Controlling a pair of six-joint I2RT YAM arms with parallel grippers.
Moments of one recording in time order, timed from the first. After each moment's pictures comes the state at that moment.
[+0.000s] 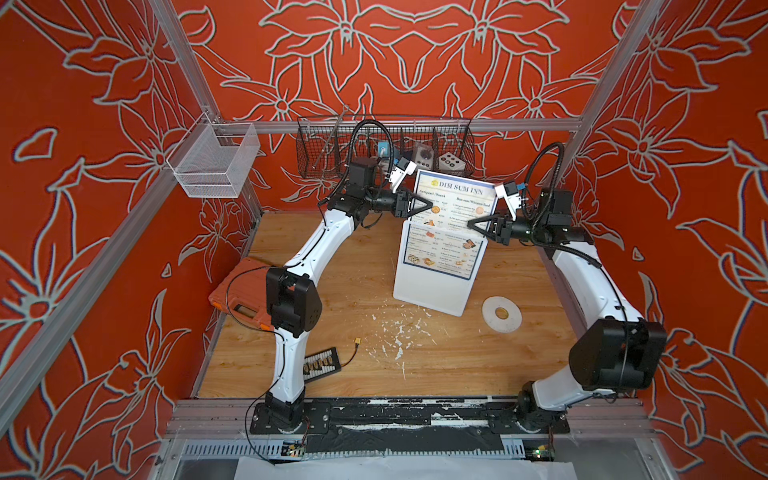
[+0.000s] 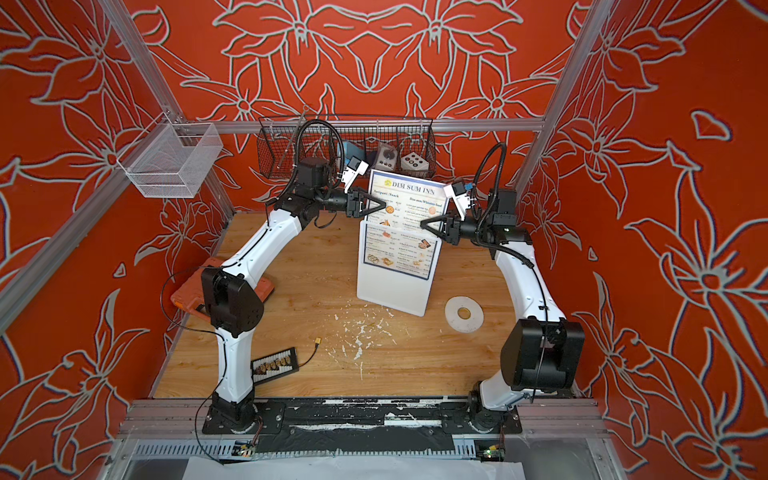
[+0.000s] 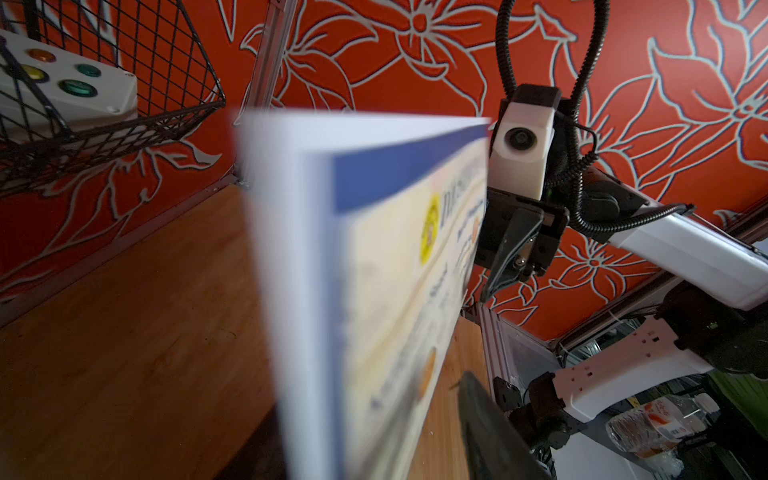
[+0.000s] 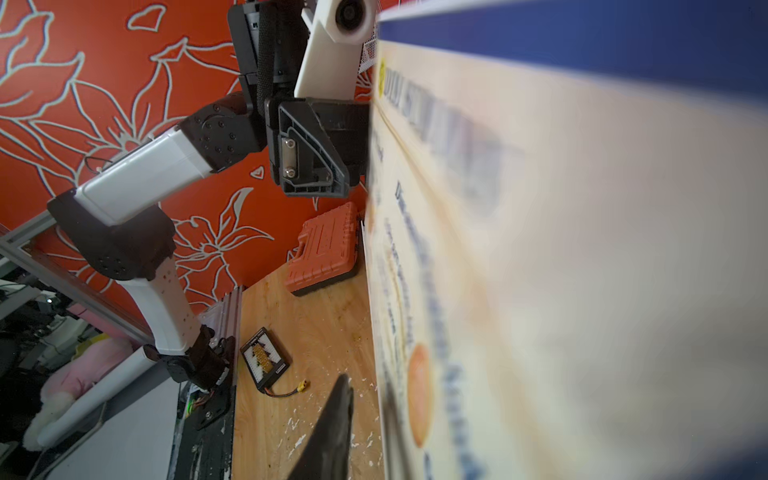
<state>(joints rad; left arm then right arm) -0.34 2.08 2.12 -0.35 1.07 -0.20 -0.03 1.54 1.43 -0.39 -1.26 -0.10</state>
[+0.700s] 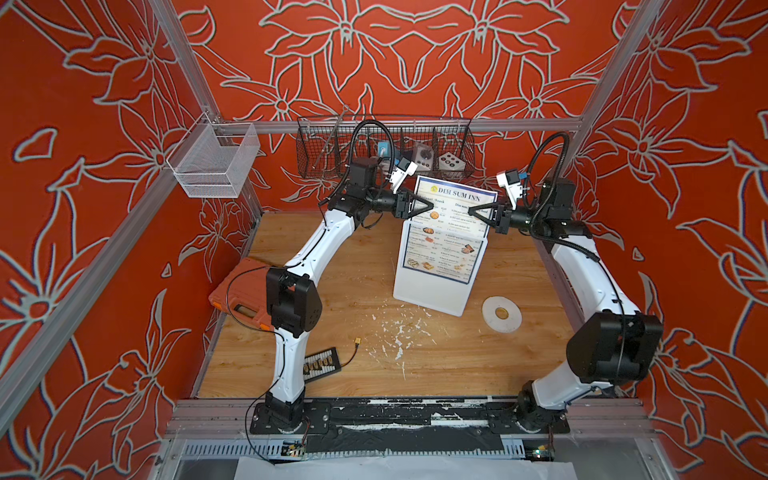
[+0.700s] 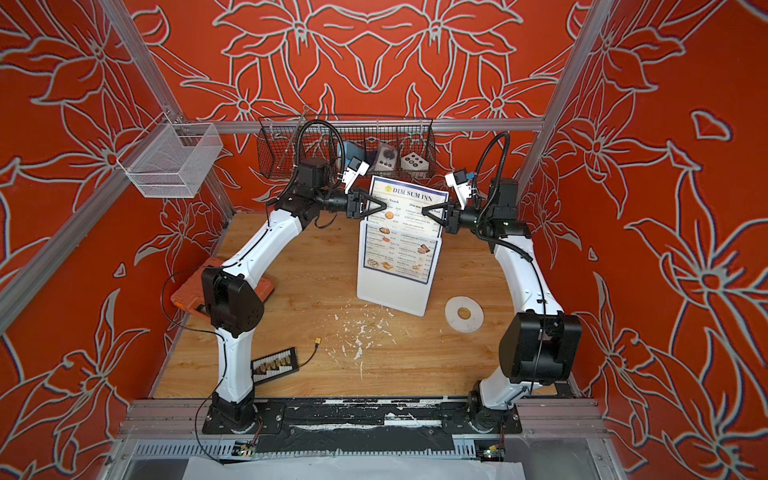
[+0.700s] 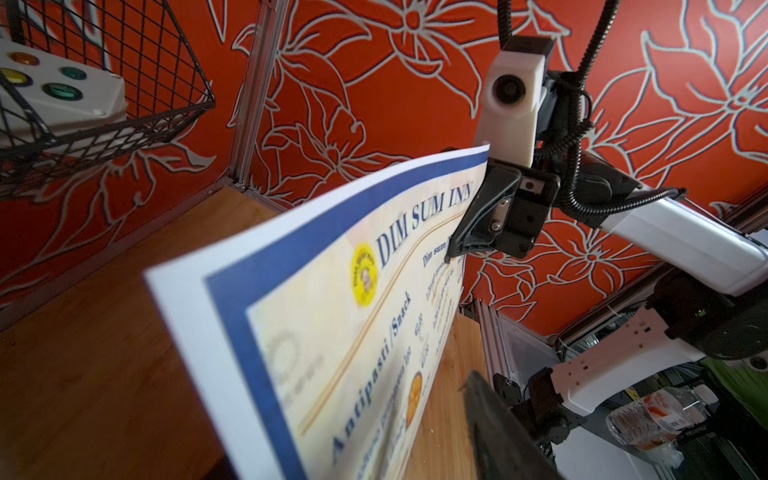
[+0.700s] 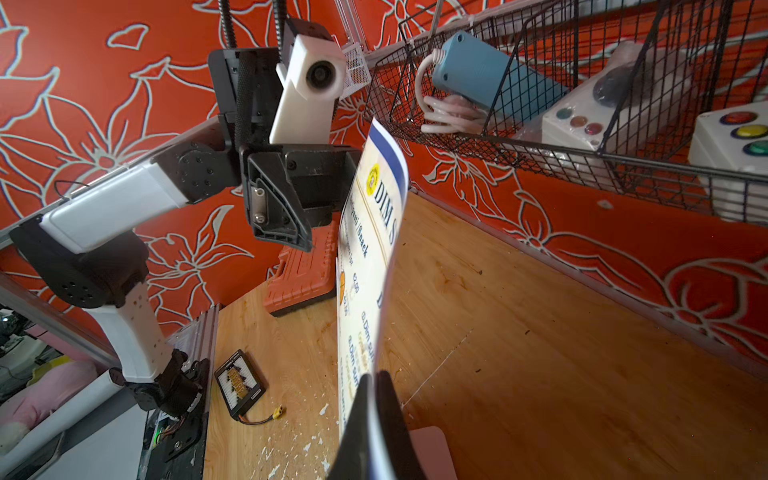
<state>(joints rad) -0.35 2.08 2.12 -0.35 1.08 -0.19 -0.02 1.59 1.50 -0.34 -1.21 -0.06</state>
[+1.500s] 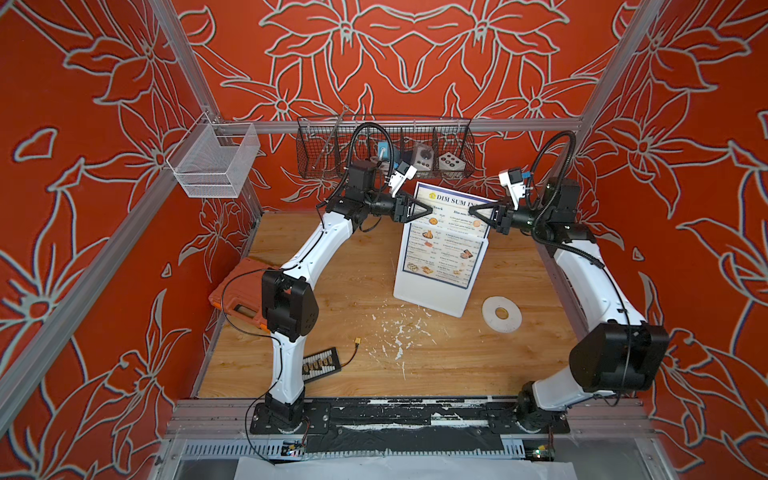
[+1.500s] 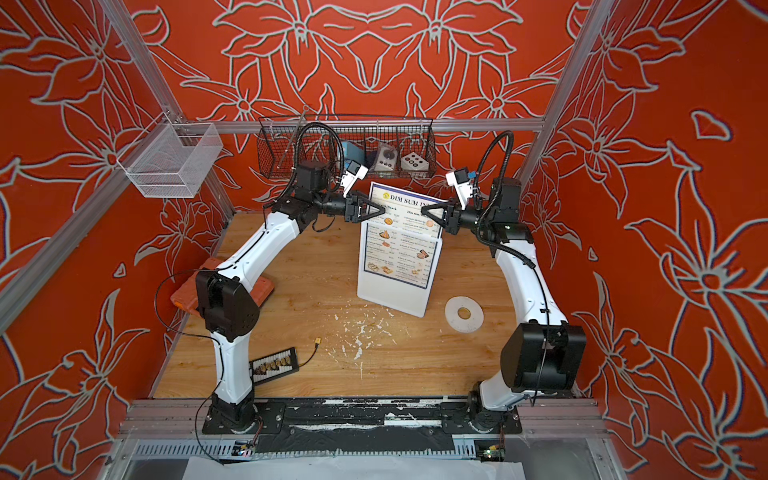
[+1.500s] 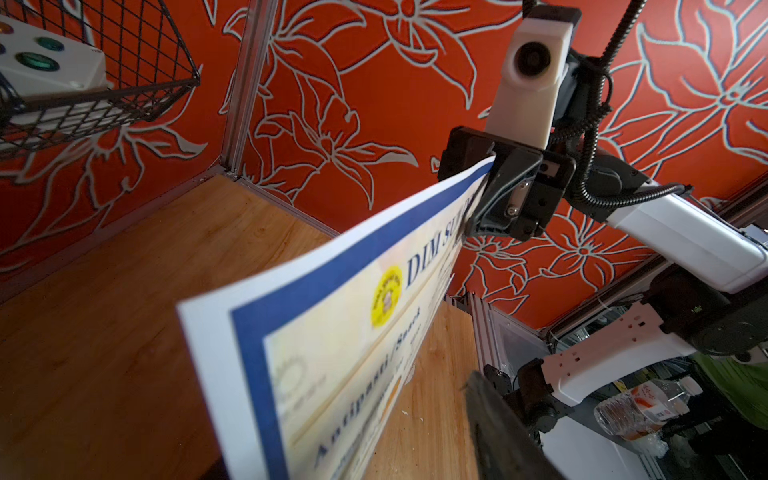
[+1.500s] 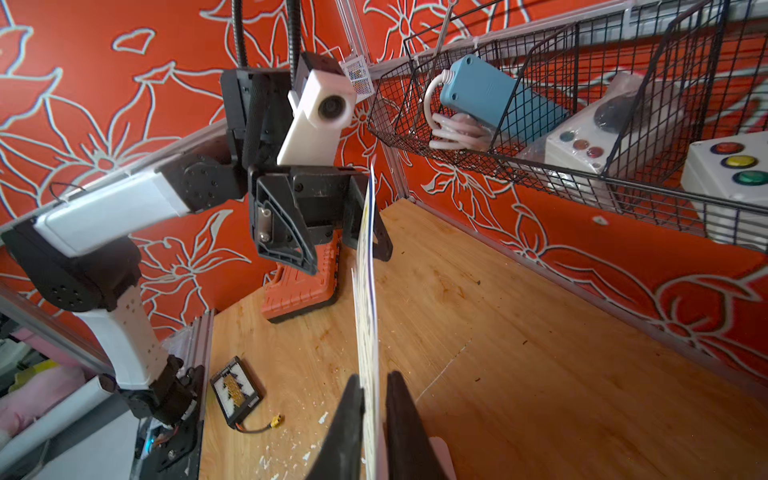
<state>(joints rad) -0.35 2.03 2.04 -0.35 1.08 -0.18 -0.01 1.53 1.48 -0.28 -1.19 0.00</state>
